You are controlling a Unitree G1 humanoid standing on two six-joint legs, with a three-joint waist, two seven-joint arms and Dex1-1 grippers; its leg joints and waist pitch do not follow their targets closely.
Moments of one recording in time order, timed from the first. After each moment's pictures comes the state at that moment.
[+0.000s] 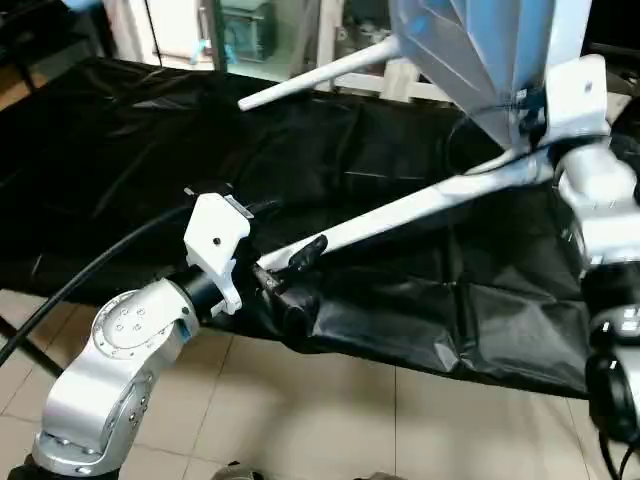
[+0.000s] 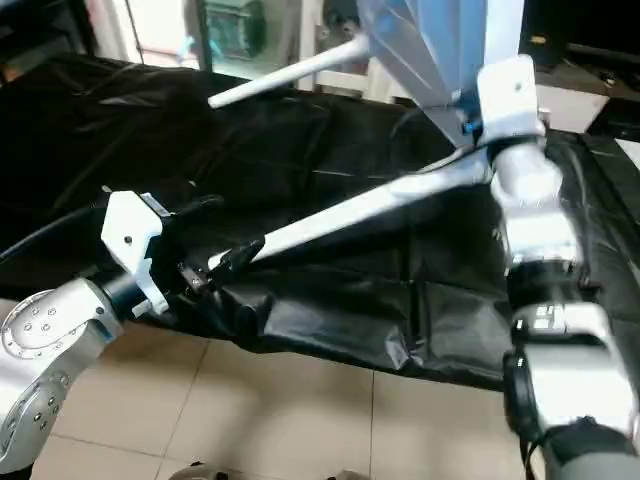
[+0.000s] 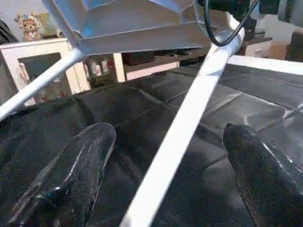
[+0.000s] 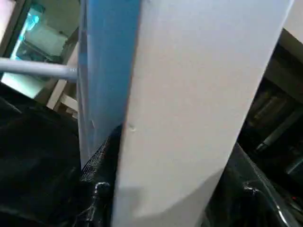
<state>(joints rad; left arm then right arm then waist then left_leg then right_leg) -0.16 0.39 -0.08 -0.51 -0.31 0.49 -0.47 -0.93 -0.53 -0.03 0.80 -0.10 -0.05 0.06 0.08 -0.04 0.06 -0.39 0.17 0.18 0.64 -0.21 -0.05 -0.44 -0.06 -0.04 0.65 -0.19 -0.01</state>
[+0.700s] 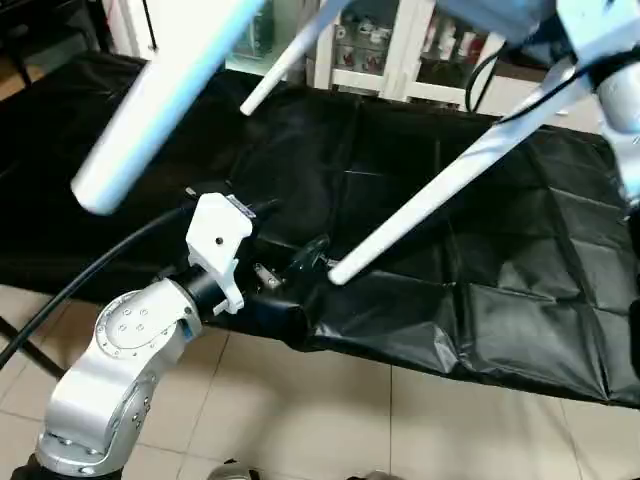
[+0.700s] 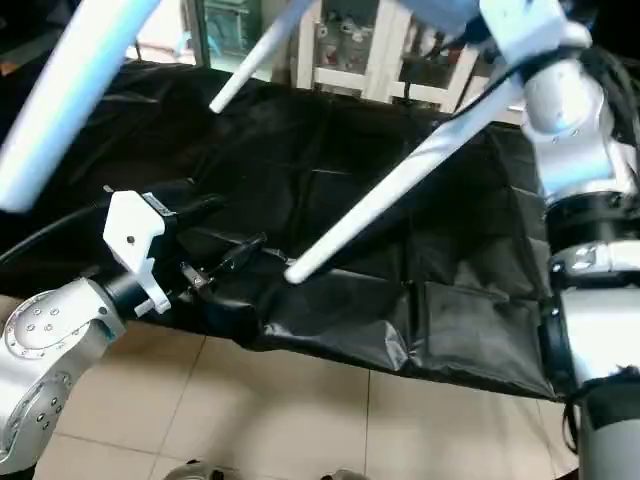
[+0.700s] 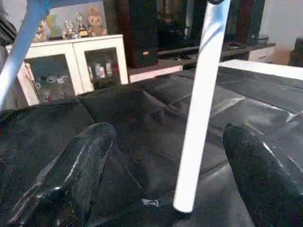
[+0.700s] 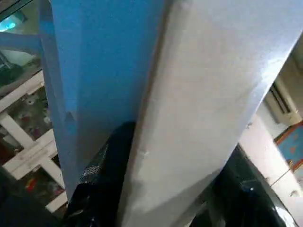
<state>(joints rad) -0.17 0.38 -0.09 -0.52 -0.30 0.49 -0.46 -1.14 -0.64 0.11 0.87 -0.32 -0.18 0.00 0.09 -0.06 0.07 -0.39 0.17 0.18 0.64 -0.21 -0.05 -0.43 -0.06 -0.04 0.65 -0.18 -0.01</state>
